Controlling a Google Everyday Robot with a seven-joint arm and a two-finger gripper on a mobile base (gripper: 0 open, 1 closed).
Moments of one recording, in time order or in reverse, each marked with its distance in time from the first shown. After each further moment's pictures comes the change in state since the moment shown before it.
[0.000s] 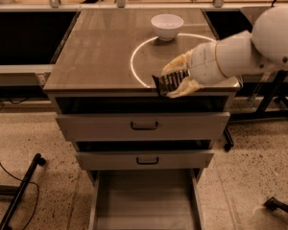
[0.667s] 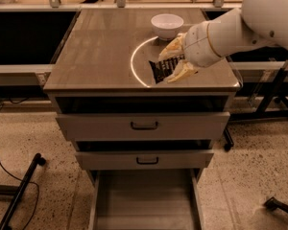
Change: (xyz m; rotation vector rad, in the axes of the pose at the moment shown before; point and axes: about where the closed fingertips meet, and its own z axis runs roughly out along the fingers) arm 0.004 -0.041 0.005 -0.030 0.045 0.050
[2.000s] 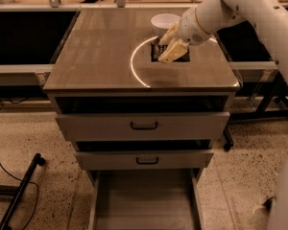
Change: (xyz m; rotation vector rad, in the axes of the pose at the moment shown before) arm 0.070 -0.068 0.052 -0.063 0.047 0.447
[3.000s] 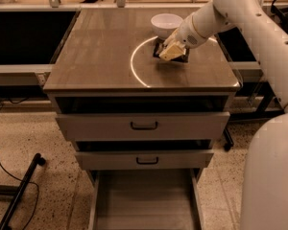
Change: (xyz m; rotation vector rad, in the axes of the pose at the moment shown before) arm 0.040 -0.026 0.032 0.005 0.040 0.254
